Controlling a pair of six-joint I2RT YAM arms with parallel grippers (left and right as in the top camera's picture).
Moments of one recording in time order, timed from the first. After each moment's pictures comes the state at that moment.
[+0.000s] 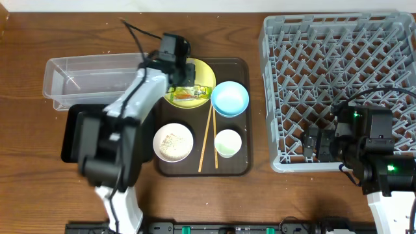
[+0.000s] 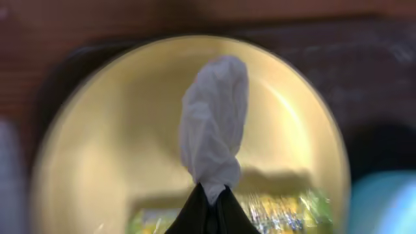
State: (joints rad) left arm -0.24 1.99 1.43 -0.48 0.10 -0.17; right arm 0.00 0.96 0.95 -1.04 -0.15 0.13
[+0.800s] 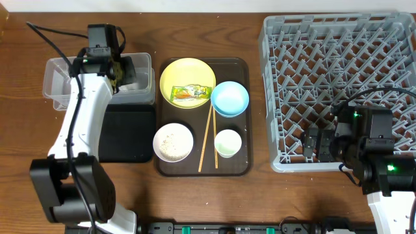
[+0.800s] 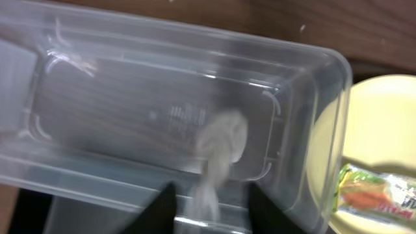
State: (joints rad) left arm 0.05 1.72 1.43 -0.76 -0.13 -0.17; right arm 0.00 0.96 0.95 -1.04 -0.15 0.13
